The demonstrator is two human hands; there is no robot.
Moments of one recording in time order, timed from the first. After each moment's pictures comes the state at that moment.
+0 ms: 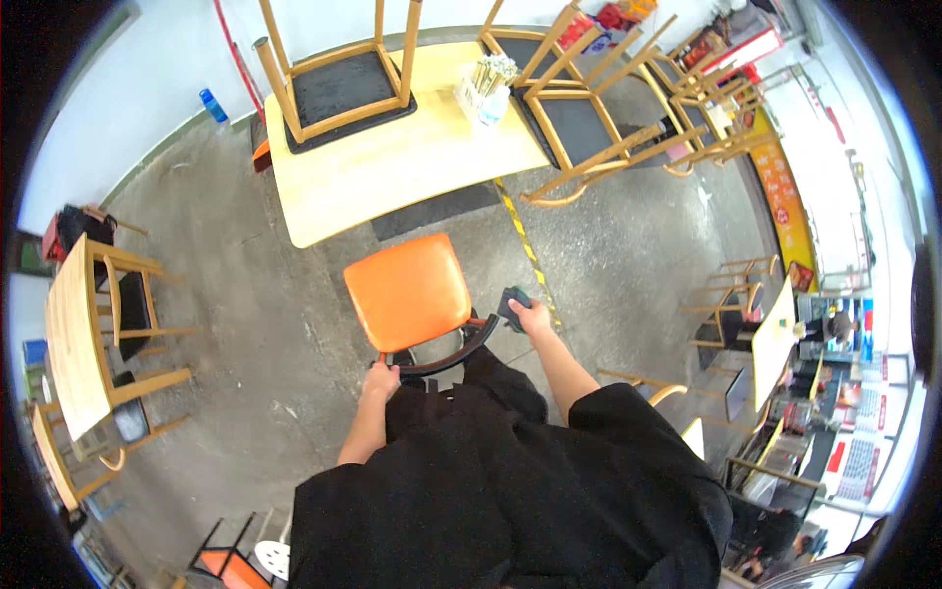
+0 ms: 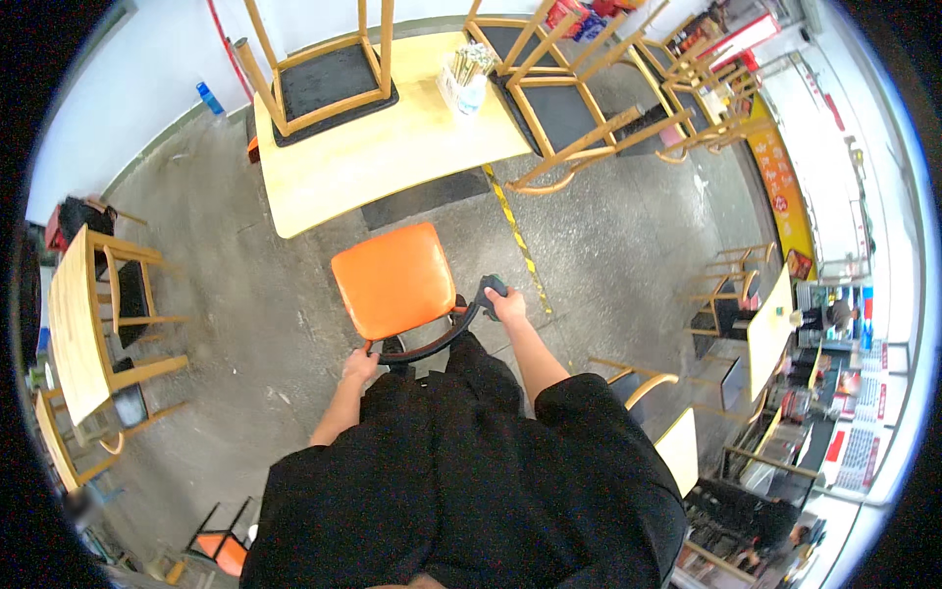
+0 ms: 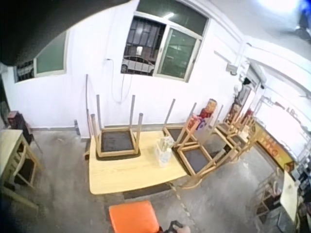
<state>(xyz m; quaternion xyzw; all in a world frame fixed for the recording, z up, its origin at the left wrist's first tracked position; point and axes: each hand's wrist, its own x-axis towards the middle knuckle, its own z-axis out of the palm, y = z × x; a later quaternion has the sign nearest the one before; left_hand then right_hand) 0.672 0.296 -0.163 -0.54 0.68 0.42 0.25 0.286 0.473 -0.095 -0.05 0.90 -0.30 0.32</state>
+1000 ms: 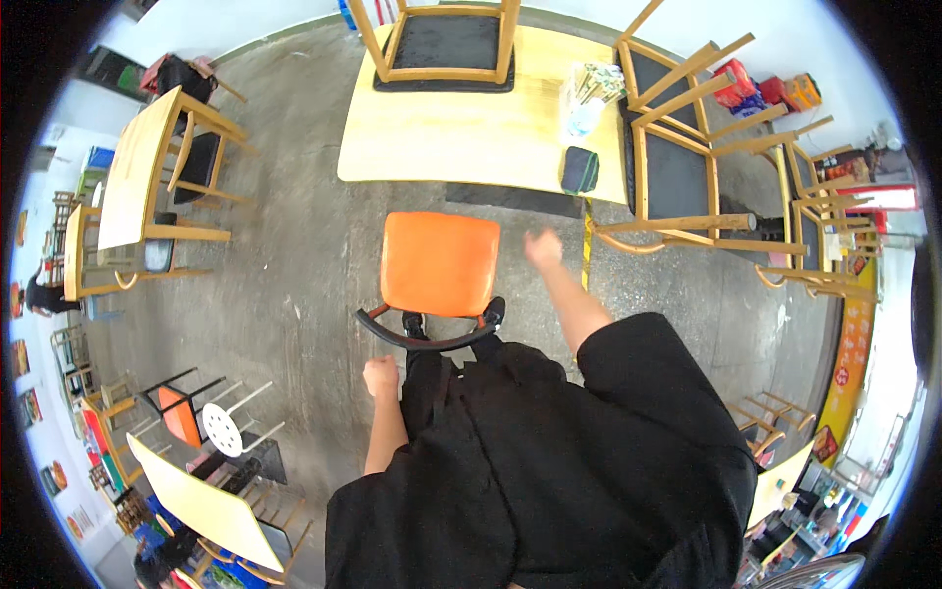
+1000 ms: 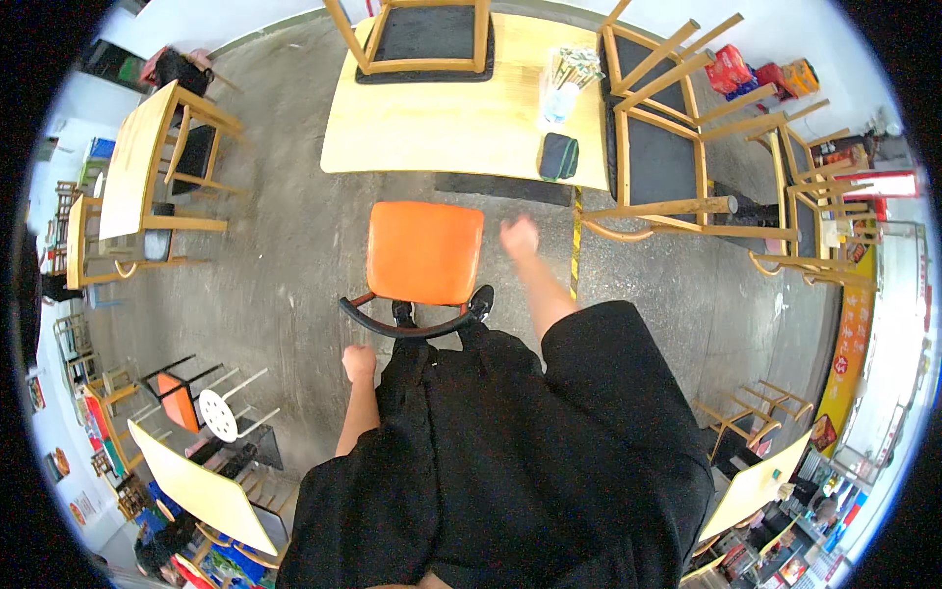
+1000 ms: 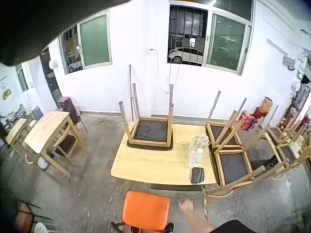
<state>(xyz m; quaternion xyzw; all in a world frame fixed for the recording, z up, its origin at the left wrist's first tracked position) 0.566 0.446 -0.098 -0.88 0.38 0.28 0.03 0.111 0.271 -0.190 -0.41 0.86 -0.12 0.26</state>
